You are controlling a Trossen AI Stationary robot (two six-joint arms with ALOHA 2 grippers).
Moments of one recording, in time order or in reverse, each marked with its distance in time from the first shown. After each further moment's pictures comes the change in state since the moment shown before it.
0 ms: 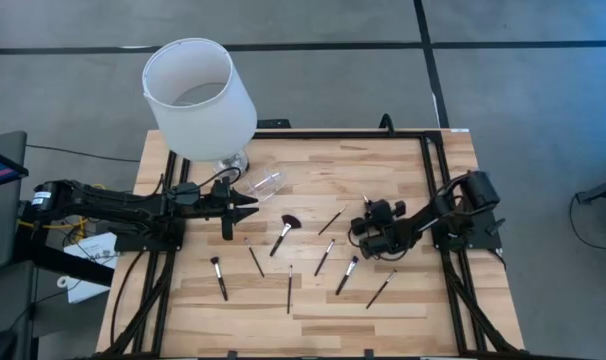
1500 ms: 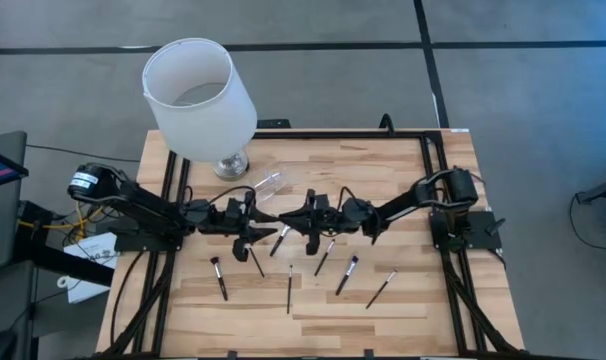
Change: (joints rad) left arm -0.219 0.546 0.095 0.738 -0.049 0.088; right arm -0.152 0.098 0.425 1.317 -0.950 -1.017
